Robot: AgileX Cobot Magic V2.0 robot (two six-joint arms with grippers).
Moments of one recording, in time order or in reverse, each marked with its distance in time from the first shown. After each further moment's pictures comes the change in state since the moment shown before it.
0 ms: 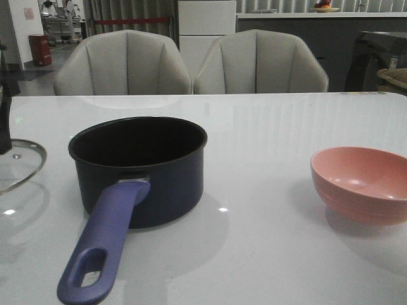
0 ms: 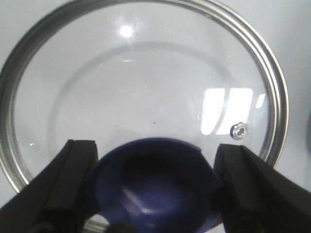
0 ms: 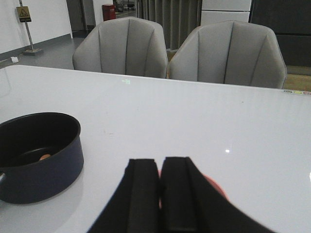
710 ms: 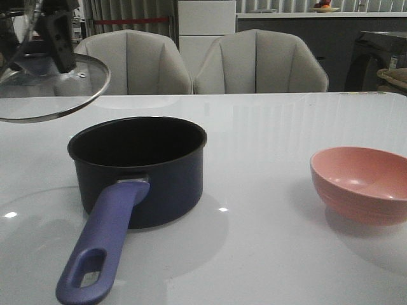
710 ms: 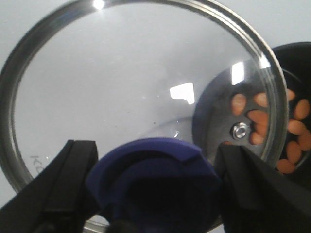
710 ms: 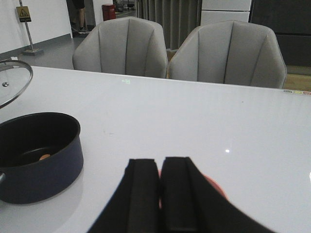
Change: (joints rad) left arm -0.244 -0.050 -0.261 0.044 0.071 0.000; right arm 0.000 0.000 0.000 0.000 0.000 0.000
